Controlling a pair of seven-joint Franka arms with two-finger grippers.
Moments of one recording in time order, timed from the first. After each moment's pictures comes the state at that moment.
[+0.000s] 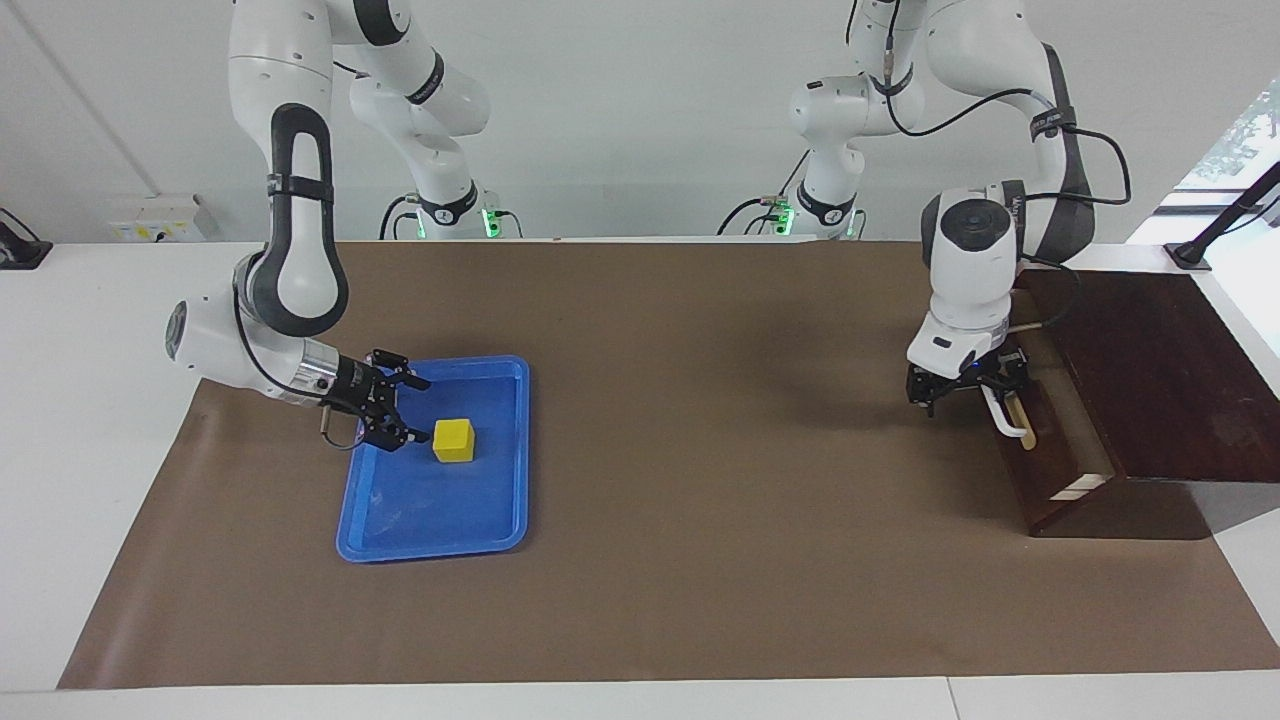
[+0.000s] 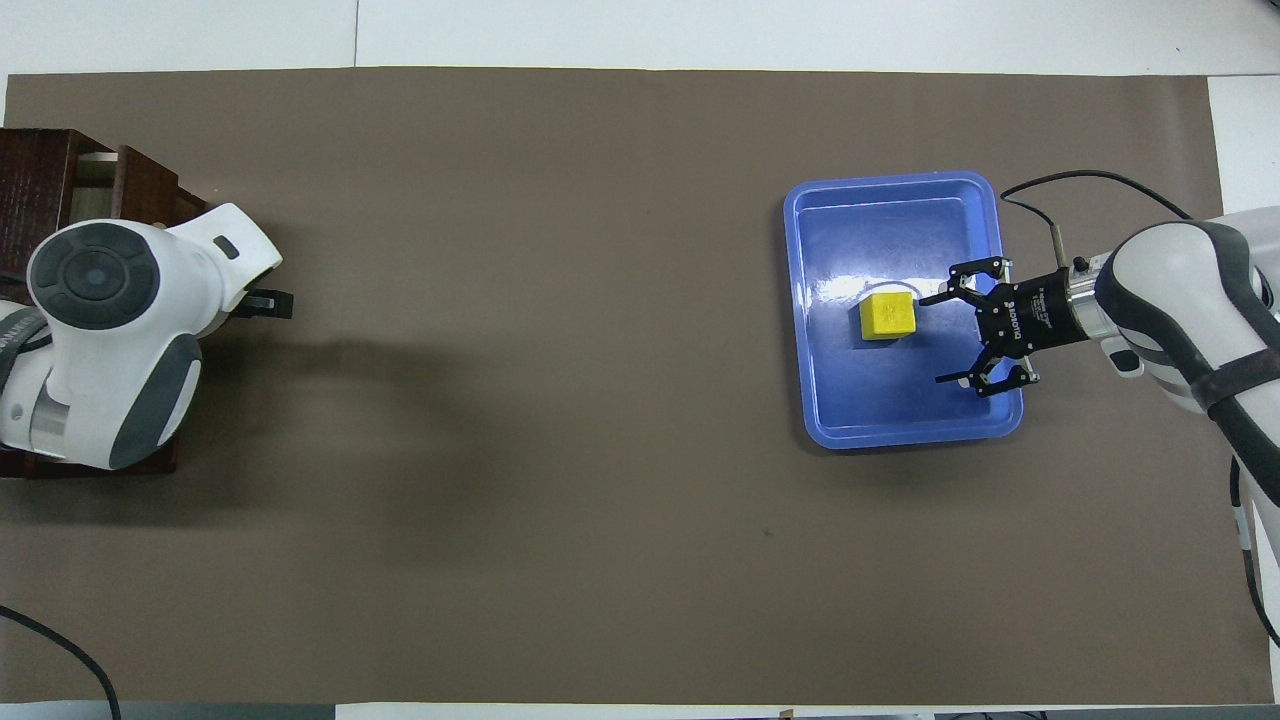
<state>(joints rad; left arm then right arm) -0.05 0.12 -0.12 -2.07 0.47 2.29 -0.29 -0.12 0.35 -0.02 -1.96 0.71 1.94 0.92</state>
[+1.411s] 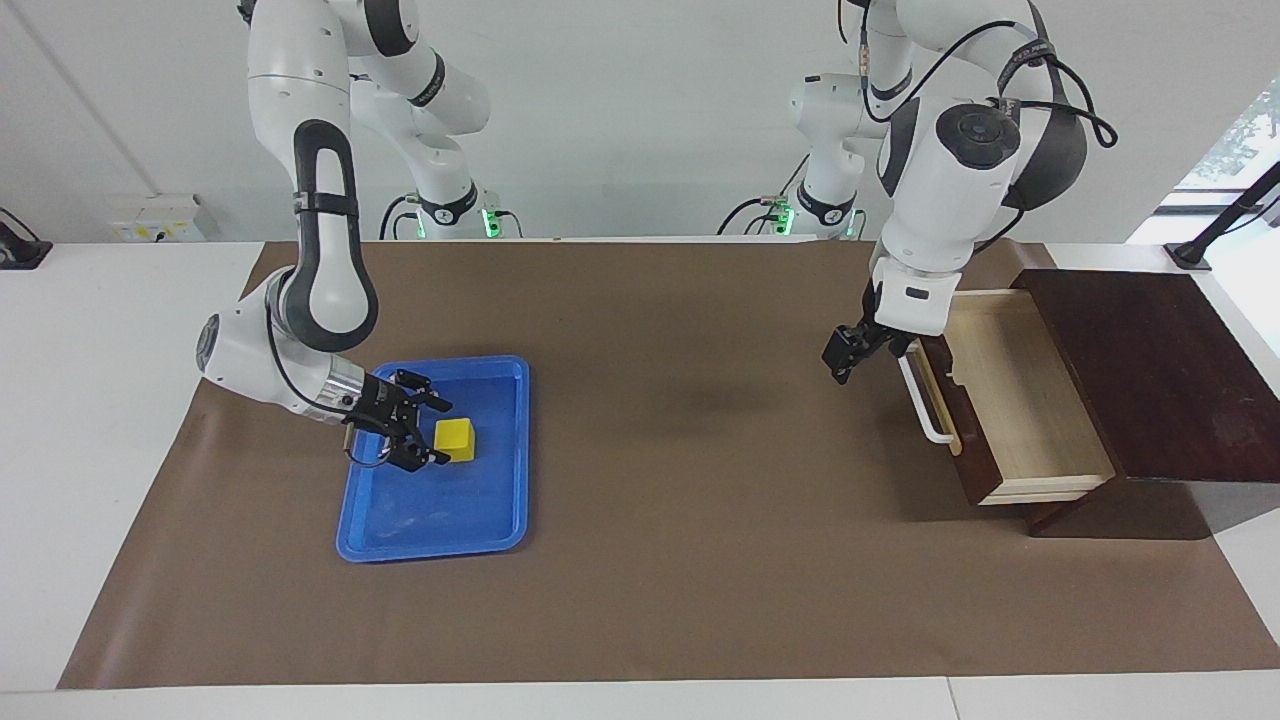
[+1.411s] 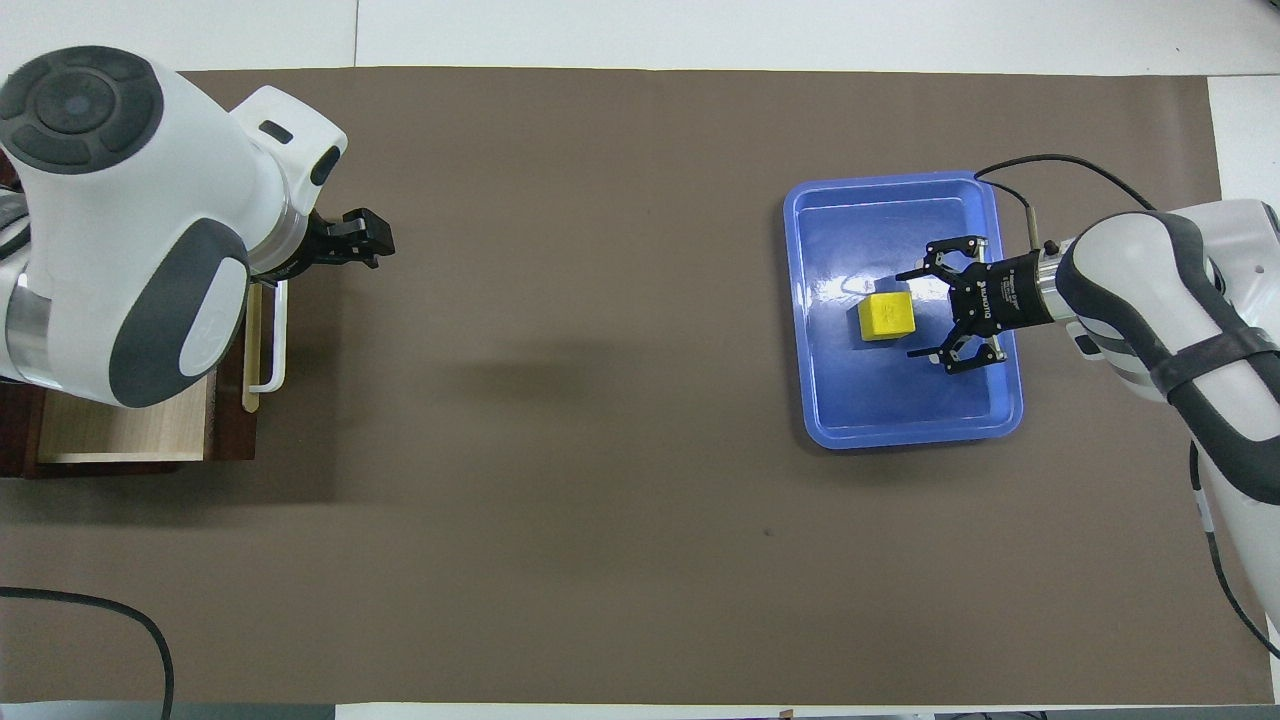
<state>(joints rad) -0.21 0.18 -0.12 -1.62 0.03 1.82 -0.78 -0.06 0.39 -0.02 -1.93 0.77 2.05 0.91</state>
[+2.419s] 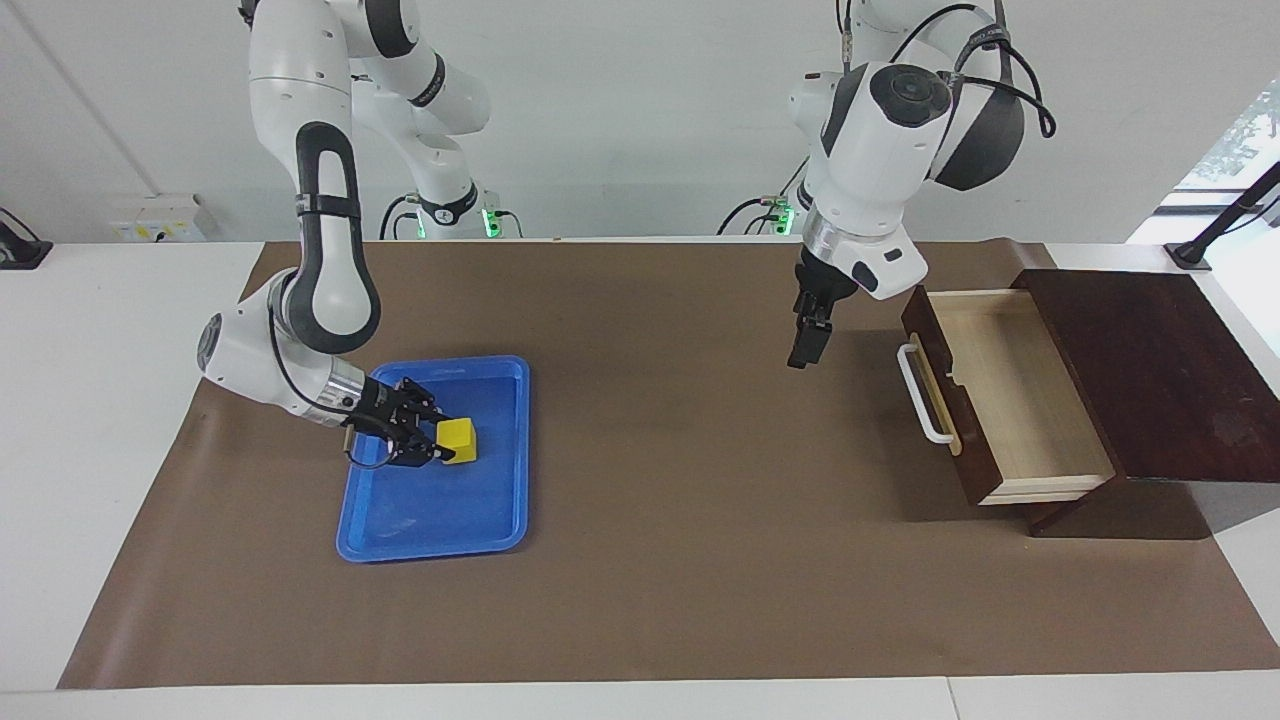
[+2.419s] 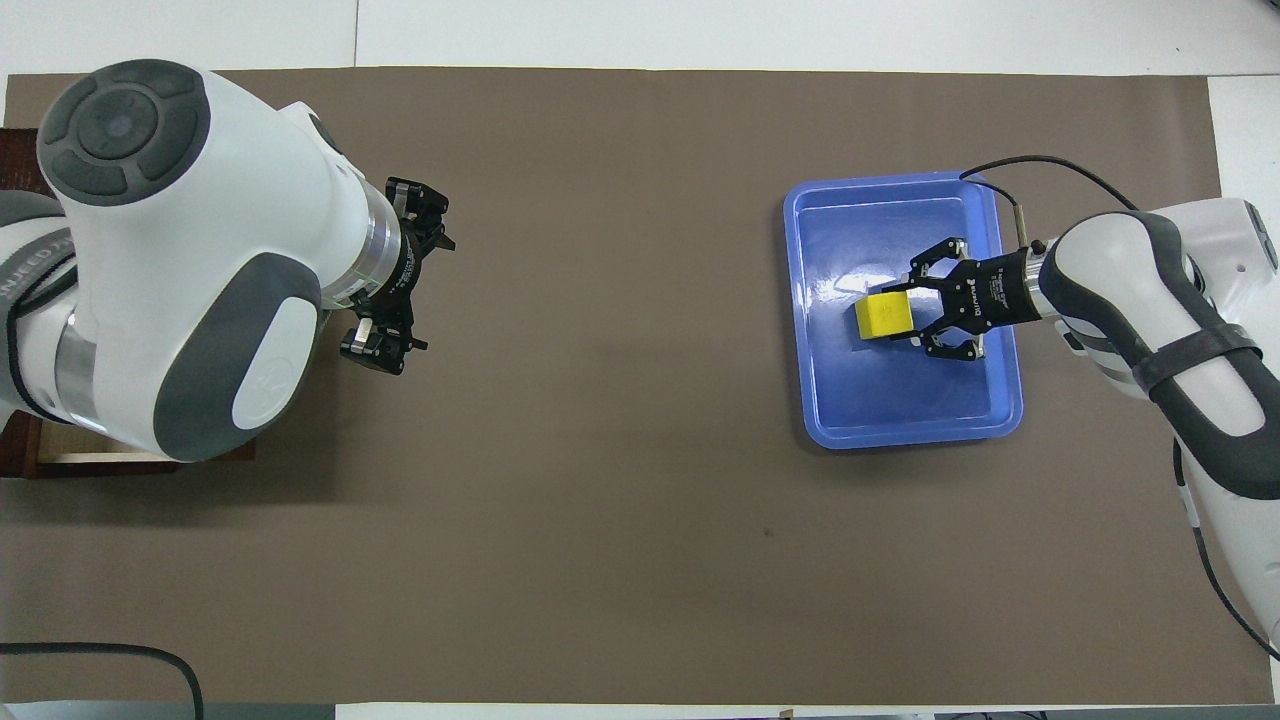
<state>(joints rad) -0.33 0.14 -0.13 -1.62 -0.04 1.81 -1.71 -0.05 0.39 -0.02 -1.92 0.77 2.08 0.87</state>
